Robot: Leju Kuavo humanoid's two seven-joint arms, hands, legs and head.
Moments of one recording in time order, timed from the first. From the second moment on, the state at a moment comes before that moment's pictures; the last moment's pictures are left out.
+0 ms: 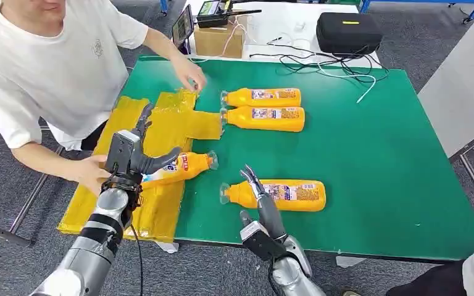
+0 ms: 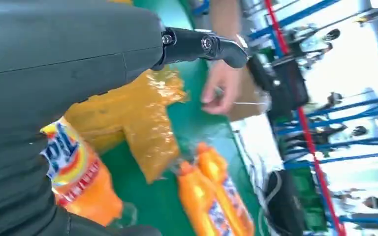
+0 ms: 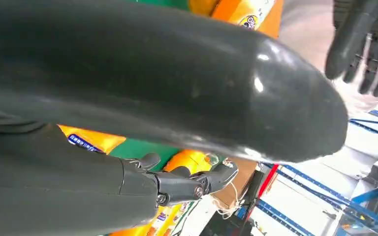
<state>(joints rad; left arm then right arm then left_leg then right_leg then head) -0.44 -0.08 -0.07 -1.00 -0.12 0.12 -0.48 -0.18 0.15 0.42 -1.03 0.34 -0.35 -0.66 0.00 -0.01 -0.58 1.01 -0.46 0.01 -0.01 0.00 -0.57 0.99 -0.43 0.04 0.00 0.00</state>
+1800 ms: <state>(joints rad) 0.15 -0.16 -0.27 -1.73 0.02 0.11 -0.48 -0.38 -0.09 0.38 -0.85 1.13 -0.43 -0.04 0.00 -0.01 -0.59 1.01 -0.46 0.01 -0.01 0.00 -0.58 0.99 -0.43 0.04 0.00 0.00</state>
